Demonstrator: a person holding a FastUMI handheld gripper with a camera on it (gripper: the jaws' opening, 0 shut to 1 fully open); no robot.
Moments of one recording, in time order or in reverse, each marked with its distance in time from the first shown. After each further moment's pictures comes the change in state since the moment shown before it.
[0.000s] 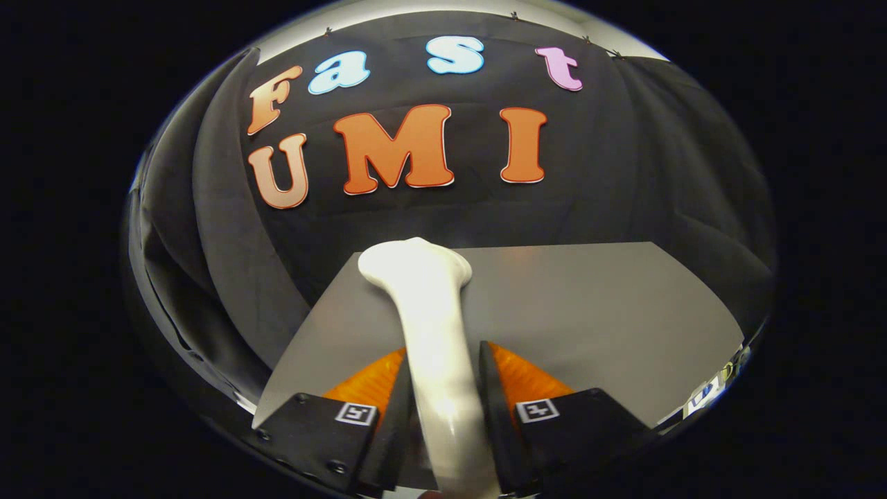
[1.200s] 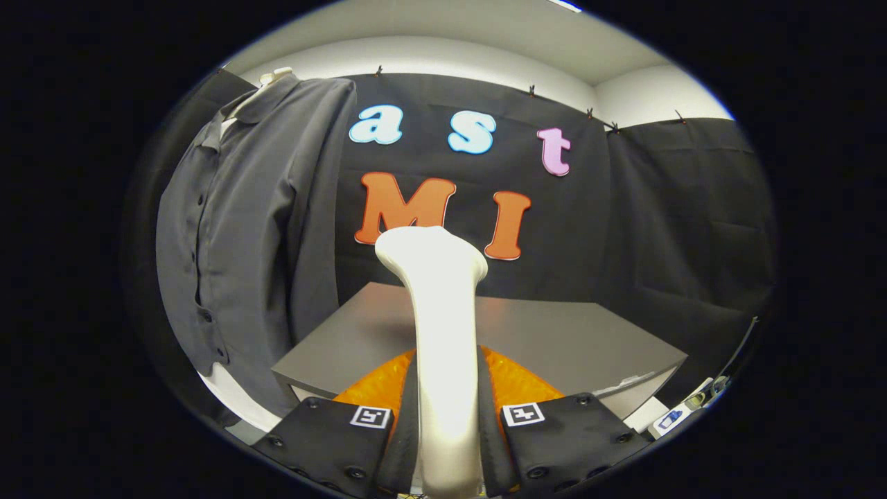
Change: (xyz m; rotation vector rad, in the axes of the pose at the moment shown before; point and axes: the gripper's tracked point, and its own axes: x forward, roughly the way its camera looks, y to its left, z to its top) arm -0.139 0.007 -0.008 -0.158 -0.373 -0.092
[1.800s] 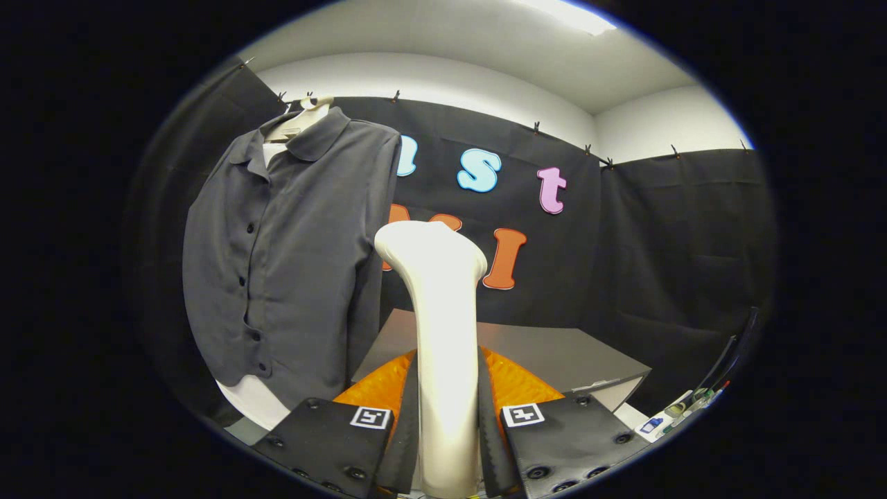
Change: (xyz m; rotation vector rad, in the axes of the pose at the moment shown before) arm -0.079 0.073 0.045 -0.065 -0.084 -0.042
